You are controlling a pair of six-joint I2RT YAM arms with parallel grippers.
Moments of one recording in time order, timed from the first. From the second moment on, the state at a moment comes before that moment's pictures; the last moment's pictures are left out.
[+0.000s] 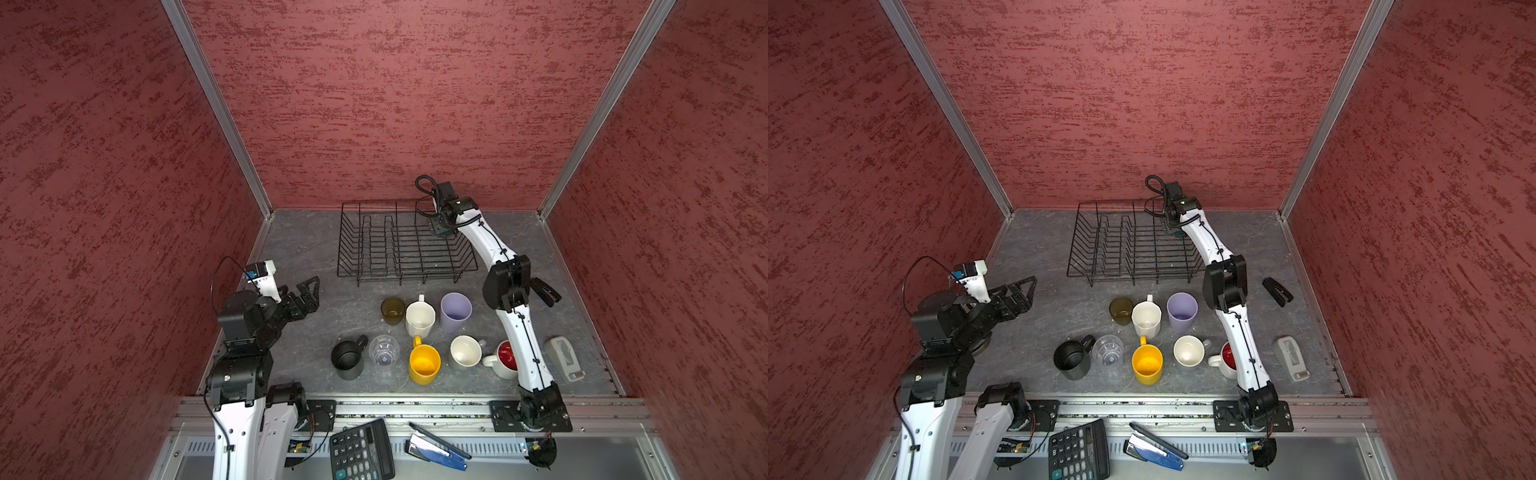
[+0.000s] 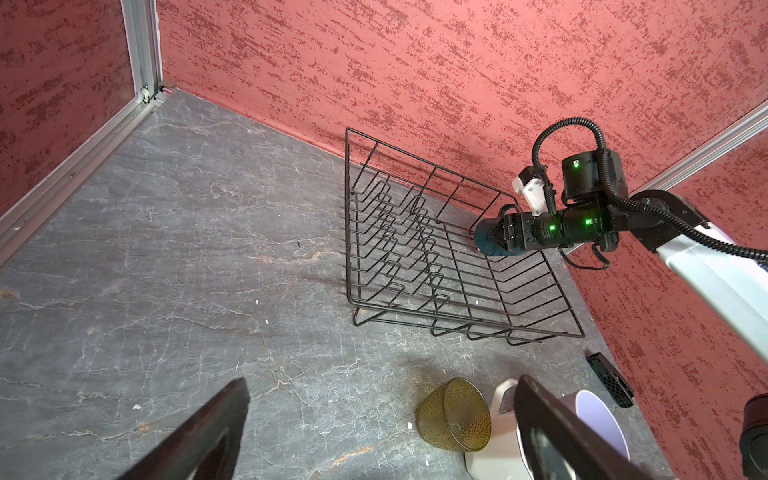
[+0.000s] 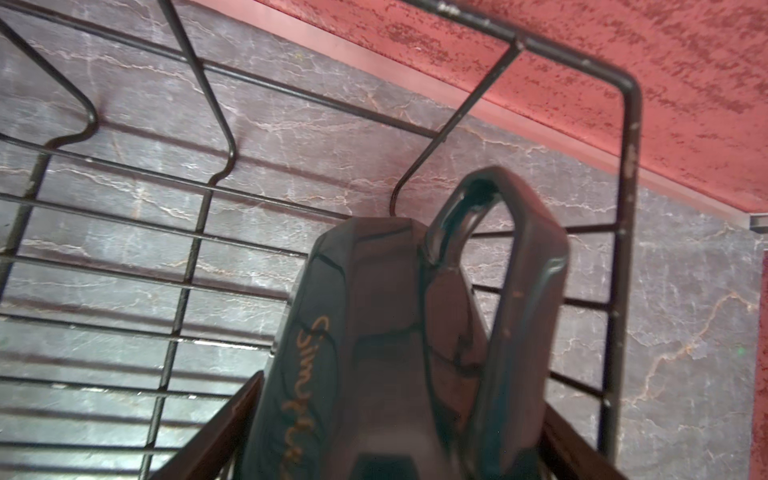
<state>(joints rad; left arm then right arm) 0.13 0.50 0.80 -0.68 0.34 -0.38 0.33 2.55 2.55 -1.00 0.27 -0.02</state>
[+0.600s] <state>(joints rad) 0.13 0.49 0.80 -0.69 0.36 -0.41 0.33 2.57 2.55 -0.97 0.25 -0.03</state>
